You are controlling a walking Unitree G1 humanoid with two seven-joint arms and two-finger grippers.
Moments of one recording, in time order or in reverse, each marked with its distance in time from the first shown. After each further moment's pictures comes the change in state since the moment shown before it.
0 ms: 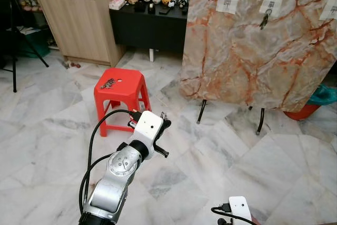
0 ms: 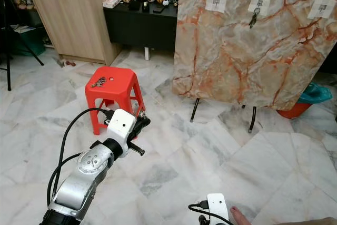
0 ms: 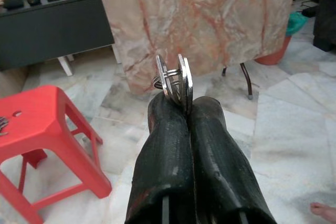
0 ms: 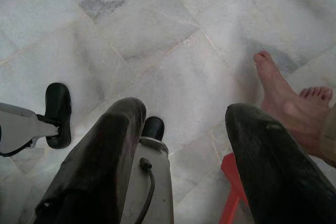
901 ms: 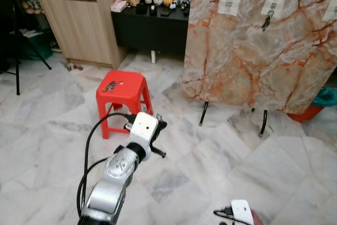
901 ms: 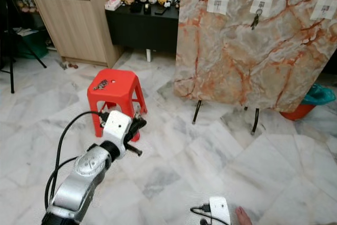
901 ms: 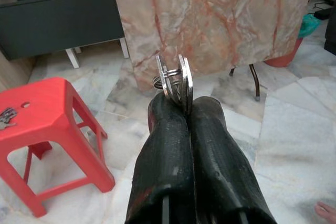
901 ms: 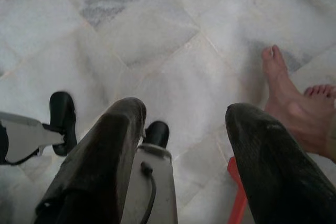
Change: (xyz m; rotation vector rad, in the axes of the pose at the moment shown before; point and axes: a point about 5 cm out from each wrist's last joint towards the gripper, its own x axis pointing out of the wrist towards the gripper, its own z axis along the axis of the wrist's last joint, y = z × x) left arm -0.004 0.004 -0.005 -0.041 0.022 0.025; right arm -0.002 -0.003 -0.009 0.046 0.003 -0.014
